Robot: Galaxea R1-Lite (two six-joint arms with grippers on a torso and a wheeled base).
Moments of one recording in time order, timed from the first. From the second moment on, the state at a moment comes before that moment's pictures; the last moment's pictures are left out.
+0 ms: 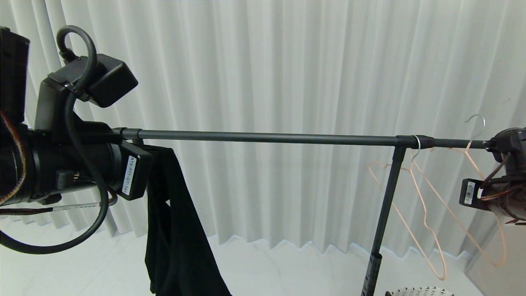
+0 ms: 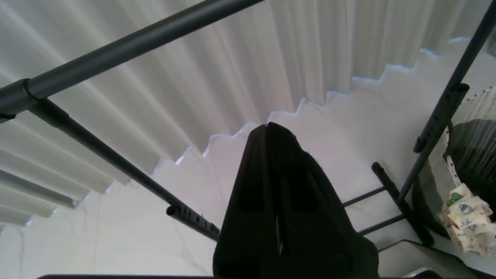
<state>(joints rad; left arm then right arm) -0.48 1.30 -1.11 0.27 0.10 0.19 0.15 1.50 -0.82 -0.02 -0.42 0.37</state>
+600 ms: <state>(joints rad) -0.47 1.30 -1.07 0.25 0.16 0.19 0.15 1.29 -0.64 -0.03 -0.38 0.20</state>
